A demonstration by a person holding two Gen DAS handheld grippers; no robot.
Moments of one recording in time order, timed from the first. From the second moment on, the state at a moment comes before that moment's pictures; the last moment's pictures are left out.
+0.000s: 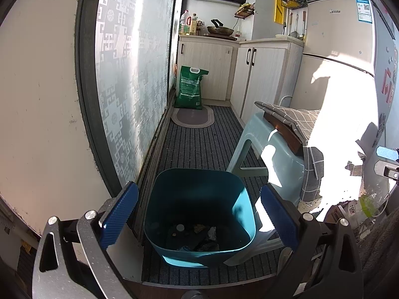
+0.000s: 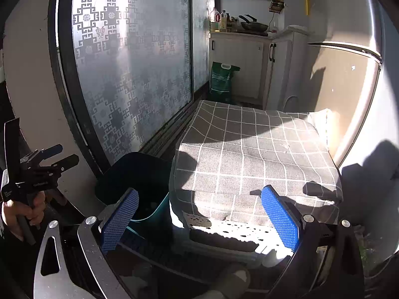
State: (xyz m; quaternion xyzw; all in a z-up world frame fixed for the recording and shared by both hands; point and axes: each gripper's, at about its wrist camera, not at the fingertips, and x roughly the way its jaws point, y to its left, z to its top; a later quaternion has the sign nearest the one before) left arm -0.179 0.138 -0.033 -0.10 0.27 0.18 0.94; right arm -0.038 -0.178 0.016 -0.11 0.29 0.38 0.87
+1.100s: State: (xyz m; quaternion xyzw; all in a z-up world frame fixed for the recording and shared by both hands) left arm -0.179 0.138 -0.033 -0.09 0.27 0.18 0.94; right arm -0.039 -0.177 0.012 -0.11 0.30 0.38 0.87
